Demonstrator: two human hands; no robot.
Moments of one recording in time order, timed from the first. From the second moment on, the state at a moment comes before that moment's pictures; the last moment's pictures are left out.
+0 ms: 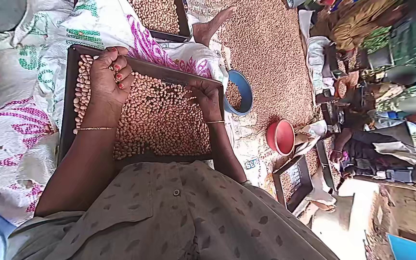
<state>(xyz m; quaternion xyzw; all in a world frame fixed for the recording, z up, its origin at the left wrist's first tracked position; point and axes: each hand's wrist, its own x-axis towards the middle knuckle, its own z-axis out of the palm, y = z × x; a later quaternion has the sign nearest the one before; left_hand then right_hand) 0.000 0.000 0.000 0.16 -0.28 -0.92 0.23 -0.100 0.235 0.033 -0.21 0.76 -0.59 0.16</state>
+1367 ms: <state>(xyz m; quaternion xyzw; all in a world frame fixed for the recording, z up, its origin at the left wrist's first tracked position) -0.002 0.000 -0.006 0.14 -0.30 -0.91 0.24 -0.126 0.263 -0.025 -0.36 0.93 -0.10 -0.03</state>
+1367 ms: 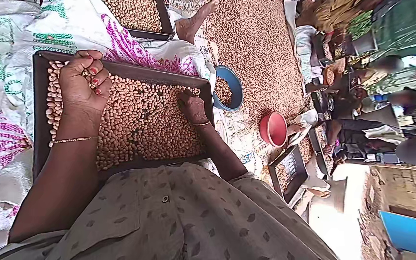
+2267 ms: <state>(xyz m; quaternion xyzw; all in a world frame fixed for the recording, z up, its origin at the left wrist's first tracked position) -0.003 0.027 -0.008 0.14 -0.43 -0.89 0.02 -0.136 0.304 -0.007 -0.22 0.88 -0.41 -0.10</state>
